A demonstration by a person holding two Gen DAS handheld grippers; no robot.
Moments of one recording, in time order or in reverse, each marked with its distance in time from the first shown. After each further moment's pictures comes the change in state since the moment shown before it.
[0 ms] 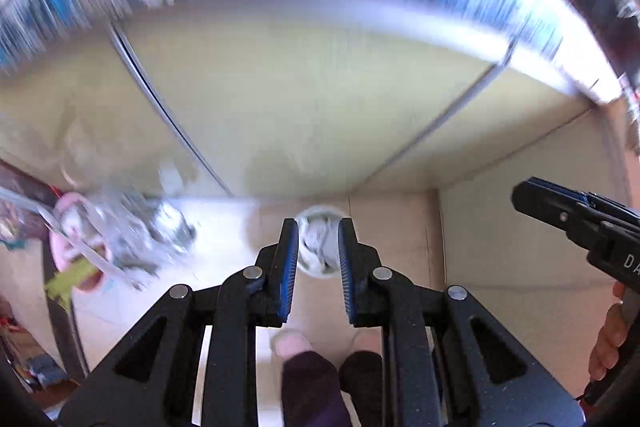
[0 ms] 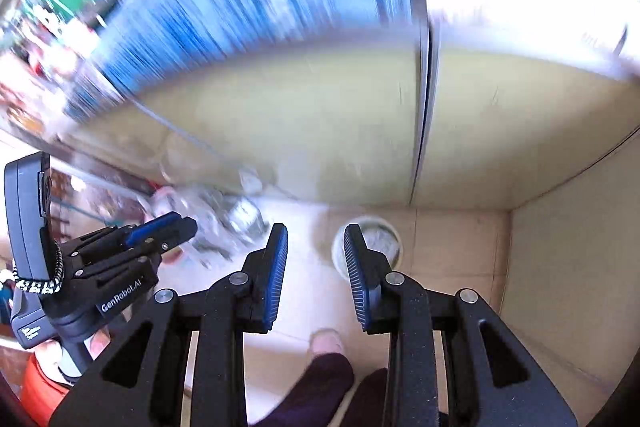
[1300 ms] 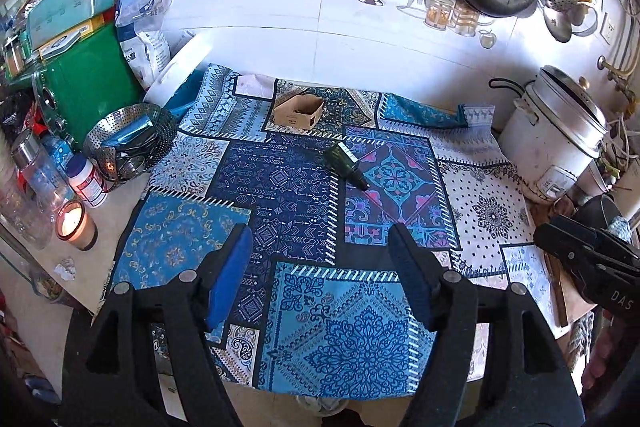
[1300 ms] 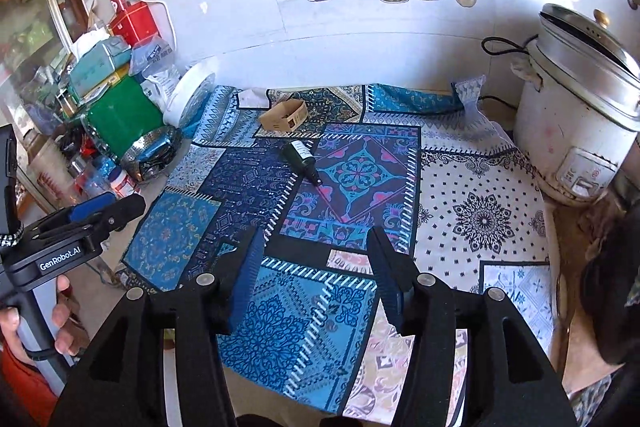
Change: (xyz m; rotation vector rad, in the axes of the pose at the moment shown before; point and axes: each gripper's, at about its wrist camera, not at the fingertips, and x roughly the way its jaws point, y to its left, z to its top) left arm -0.198 -0.001 0.274 -0.139 -0.403 0.119; right arm -0.159 0.050 0.249 -0.247 -0.318 -0.008
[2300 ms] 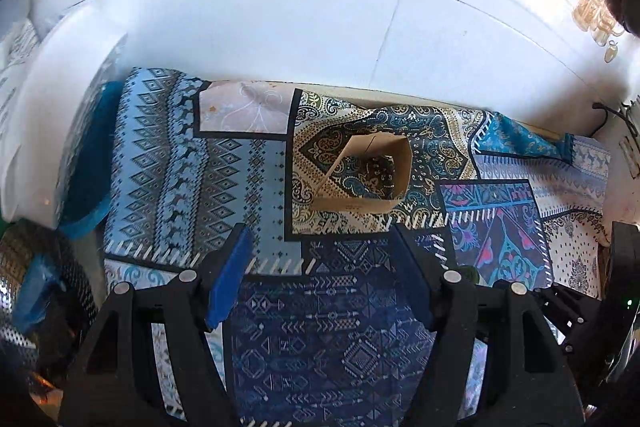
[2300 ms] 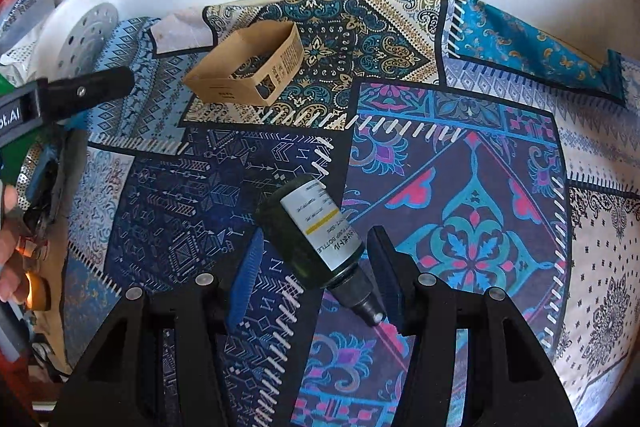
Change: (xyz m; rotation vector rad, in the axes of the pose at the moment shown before) left arm 0.298 0.094 0.179 0.096 0.220 -0.094; right arm 0.306 0.032 0.089 0.071 0.348 -0.088
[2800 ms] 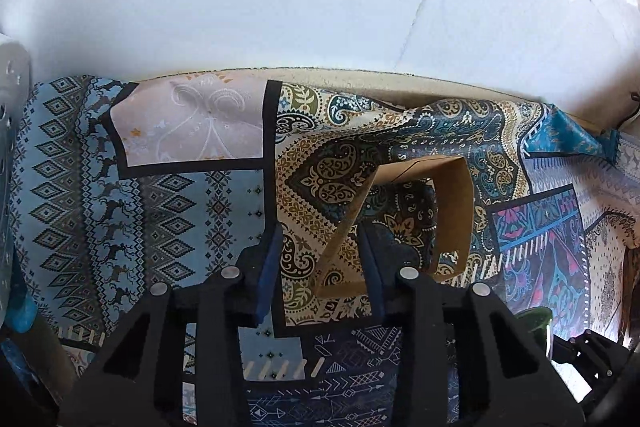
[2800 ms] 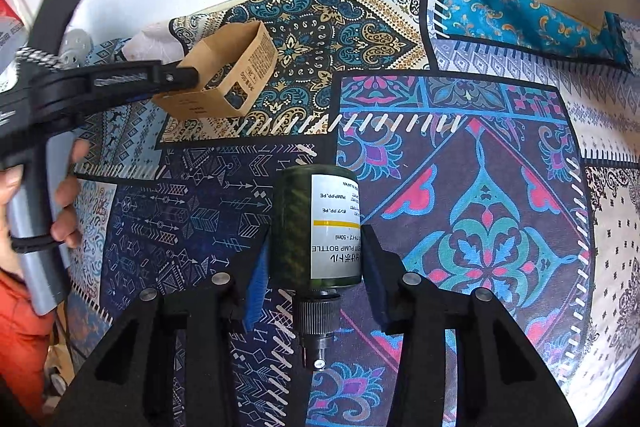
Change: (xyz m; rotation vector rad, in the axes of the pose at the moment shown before) left arm 0.100 0.002 0.036 0.041 0.104 -0.004; right arm 0.013 -0.015 0.004 0.103 -0.032 0.019
